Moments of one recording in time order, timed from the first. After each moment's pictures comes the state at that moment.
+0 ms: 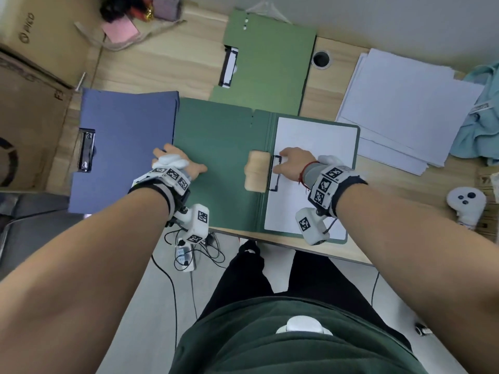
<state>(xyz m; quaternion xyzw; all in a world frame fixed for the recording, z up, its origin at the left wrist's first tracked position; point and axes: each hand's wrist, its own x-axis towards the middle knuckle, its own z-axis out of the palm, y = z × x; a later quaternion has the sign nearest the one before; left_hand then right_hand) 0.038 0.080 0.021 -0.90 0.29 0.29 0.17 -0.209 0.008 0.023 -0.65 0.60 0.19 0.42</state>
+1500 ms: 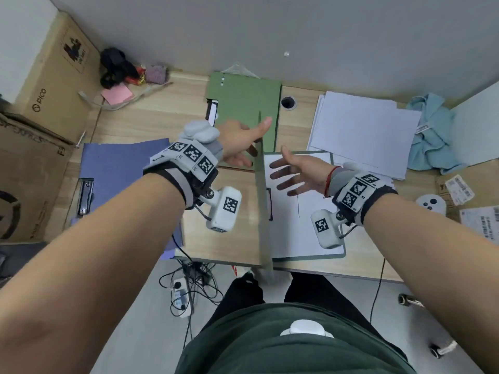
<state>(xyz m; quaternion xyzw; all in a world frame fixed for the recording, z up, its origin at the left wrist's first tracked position) -0.059 -0.013 0.157 -0.71 0.46 0.53 -0.11 -0.264 -0.016 0.100 -0.45 0.55 0.01 0.70</state>
